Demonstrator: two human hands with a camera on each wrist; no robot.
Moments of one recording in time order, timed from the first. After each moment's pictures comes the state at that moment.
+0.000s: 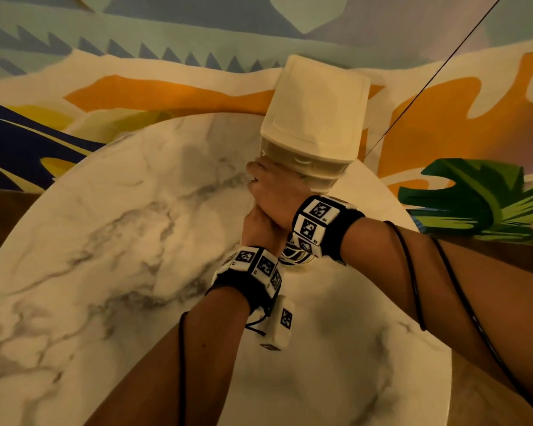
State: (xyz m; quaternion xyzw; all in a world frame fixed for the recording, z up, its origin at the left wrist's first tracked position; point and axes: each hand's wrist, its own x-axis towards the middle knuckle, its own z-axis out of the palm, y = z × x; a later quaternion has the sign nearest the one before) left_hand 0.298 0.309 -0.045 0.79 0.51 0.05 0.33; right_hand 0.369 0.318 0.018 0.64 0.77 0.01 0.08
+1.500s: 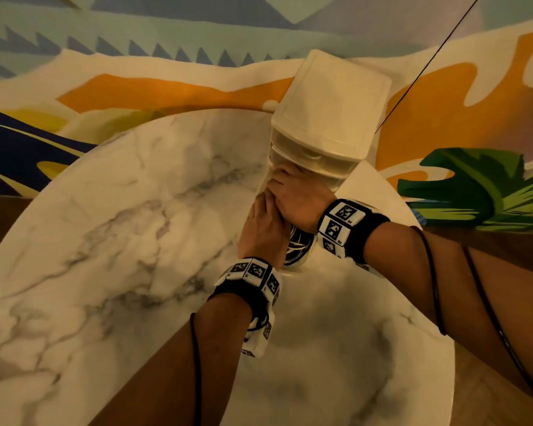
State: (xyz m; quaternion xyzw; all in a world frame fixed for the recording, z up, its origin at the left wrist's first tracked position) left_hand 0.295 0.290 -0.071 0.84 0.44 0.14 0.30; right_hand 0.407 0.290 -0.014 0.65 0.75 -0.03 0.10
